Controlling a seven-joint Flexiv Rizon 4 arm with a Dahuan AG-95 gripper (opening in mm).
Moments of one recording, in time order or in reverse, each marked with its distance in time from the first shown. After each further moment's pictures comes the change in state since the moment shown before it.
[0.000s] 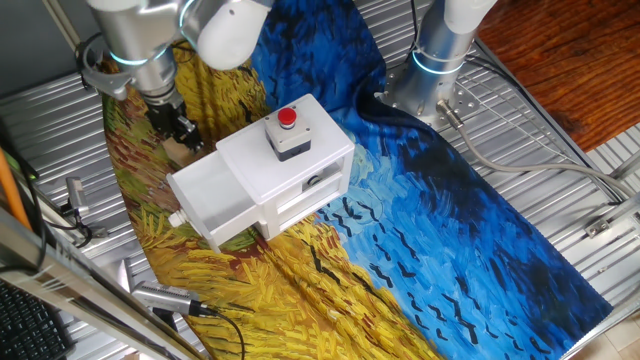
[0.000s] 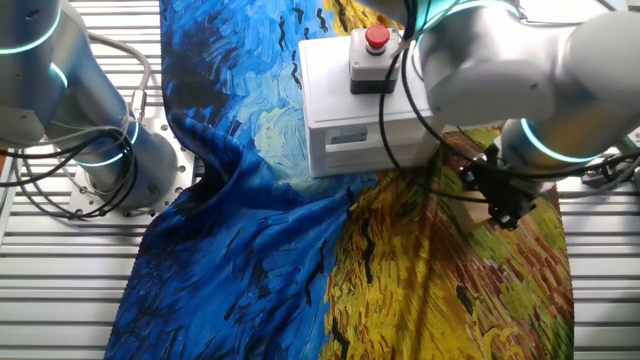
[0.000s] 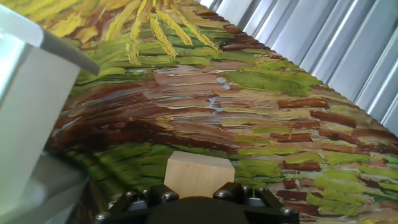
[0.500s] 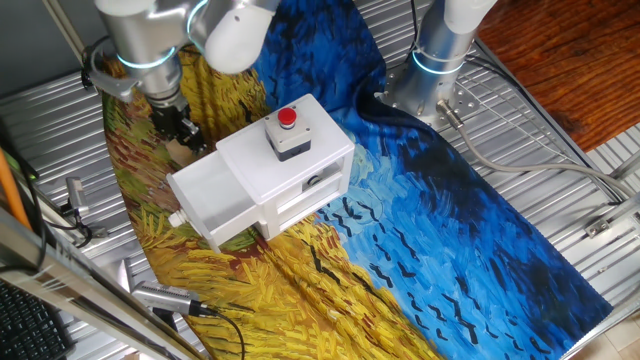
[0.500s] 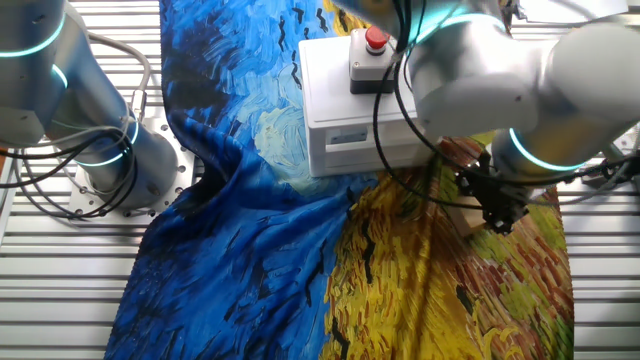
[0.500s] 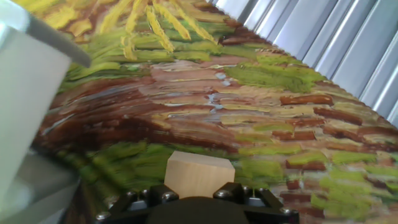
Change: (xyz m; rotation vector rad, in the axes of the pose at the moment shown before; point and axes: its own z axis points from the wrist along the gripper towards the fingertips) arm 0.003 -0.003 0.024 -0.002 -0.028 0.013
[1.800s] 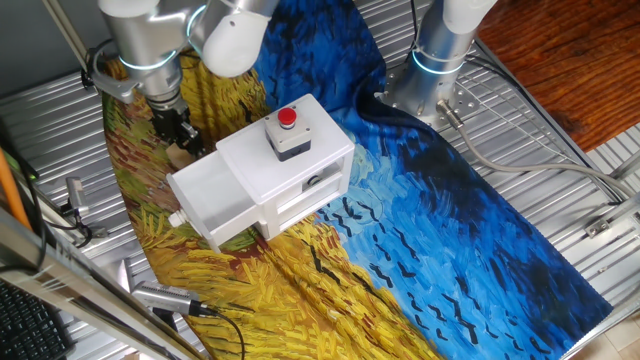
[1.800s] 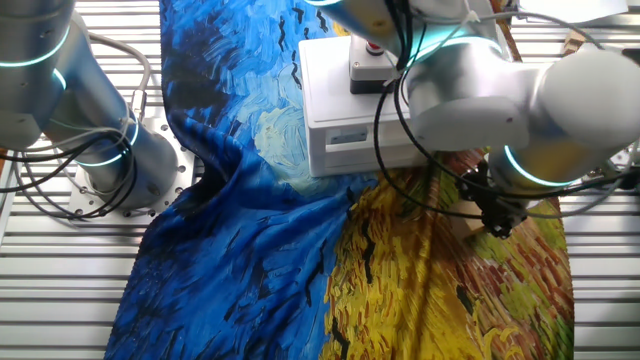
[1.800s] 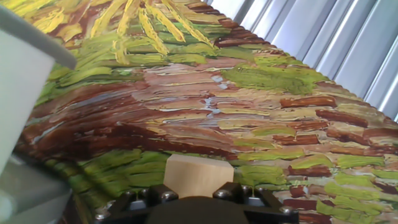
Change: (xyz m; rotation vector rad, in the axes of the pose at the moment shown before) arm 0.000 0.001 -0.002 -0.017 -0.027 0.004
